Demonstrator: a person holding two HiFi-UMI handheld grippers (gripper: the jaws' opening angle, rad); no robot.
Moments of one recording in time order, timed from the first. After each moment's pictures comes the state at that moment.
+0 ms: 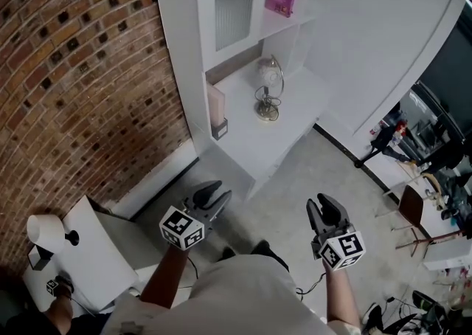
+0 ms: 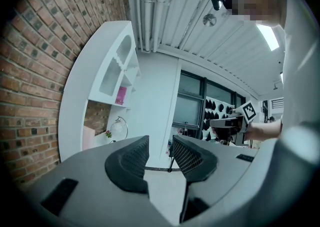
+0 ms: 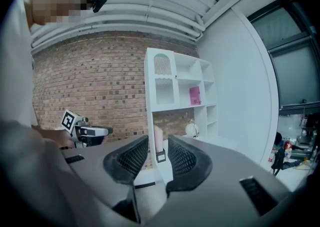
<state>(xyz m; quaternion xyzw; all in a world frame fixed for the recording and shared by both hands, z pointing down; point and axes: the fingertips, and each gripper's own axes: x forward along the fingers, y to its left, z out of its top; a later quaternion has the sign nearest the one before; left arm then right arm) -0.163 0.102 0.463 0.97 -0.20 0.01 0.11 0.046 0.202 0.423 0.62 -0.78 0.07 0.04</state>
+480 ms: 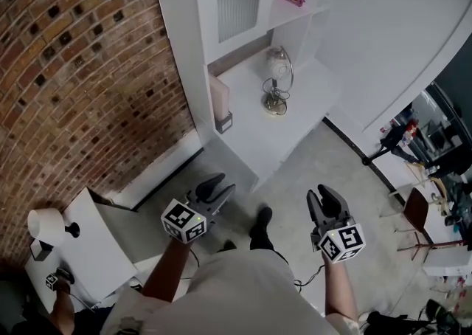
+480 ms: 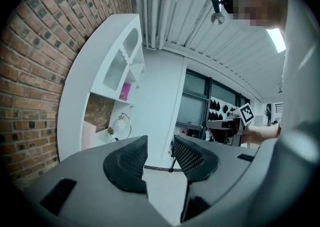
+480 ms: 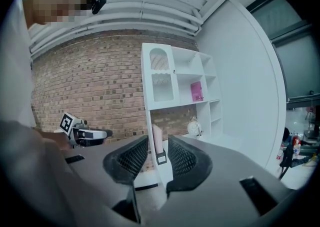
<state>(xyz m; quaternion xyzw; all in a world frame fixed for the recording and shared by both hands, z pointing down) -0.137 0.059 0.482 0.97 -0.21 0.01 0.13 0.069 0.139 0.443 0.61 -0.79 0.09 0.03</state>
